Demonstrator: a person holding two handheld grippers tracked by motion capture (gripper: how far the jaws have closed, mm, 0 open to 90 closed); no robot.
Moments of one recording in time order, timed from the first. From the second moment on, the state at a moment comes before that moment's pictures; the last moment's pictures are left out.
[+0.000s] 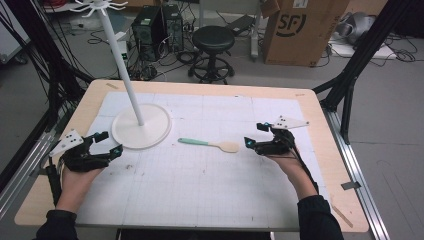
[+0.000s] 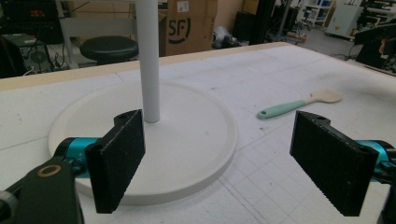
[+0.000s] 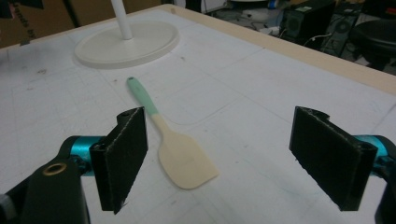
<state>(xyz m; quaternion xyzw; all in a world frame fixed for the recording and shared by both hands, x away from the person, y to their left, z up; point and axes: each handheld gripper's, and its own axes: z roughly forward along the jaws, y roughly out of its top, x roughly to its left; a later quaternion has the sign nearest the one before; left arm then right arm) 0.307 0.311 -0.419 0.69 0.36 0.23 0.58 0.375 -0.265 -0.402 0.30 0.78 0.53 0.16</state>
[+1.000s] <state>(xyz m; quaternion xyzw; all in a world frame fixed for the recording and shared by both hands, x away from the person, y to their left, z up) 0.310 0.302 -0.422 0.71 0.35 0.22 0.57 0.419 -0.143 -0.434 0.21 0.89 0.39 0.09</state>
